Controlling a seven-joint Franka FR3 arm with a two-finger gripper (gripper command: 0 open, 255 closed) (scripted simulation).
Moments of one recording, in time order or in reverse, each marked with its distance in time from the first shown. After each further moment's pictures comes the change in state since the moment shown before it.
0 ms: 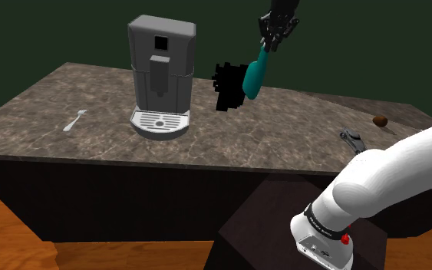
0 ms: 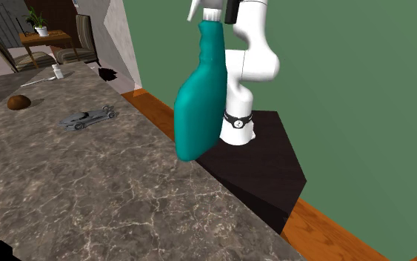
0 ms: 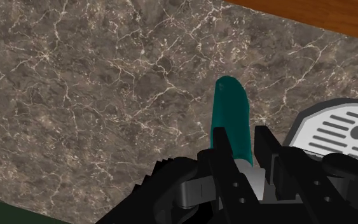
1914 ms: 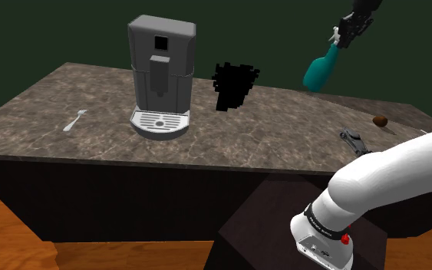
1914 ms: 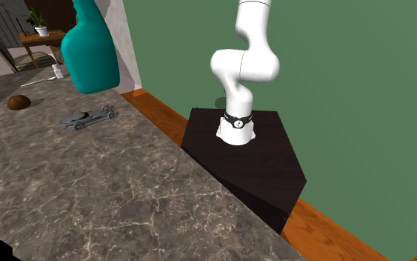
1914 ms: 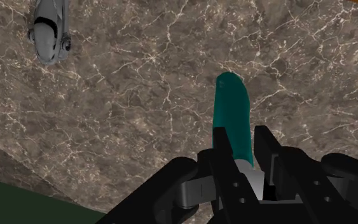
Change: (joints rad) arm -0.151 -0.046 -0.423 0.080 -0.125 -0.039 -0.583
